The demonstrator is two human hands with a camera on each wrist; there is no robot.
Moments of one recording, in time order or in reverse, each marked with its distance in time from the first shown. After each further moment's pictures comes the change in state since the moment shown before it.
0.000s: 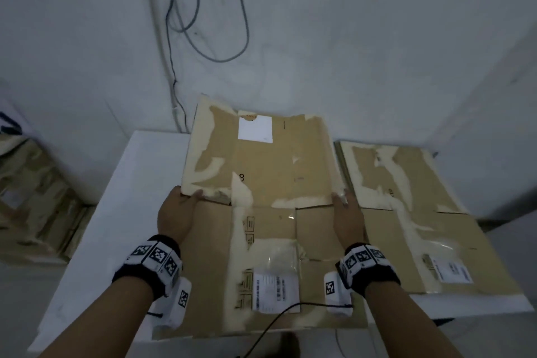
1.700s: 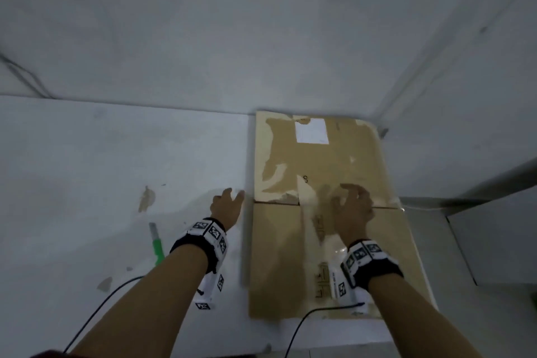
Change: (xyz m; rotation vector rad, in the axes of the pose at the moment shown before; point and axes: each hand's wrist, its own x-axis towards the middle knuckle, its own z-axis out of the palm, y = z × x) left_hand -0.029 0.079 0.439 0.249 -0.379 -0.353; right_hand 0.230 0.209 -0.196 -0.490 0.012 0.027
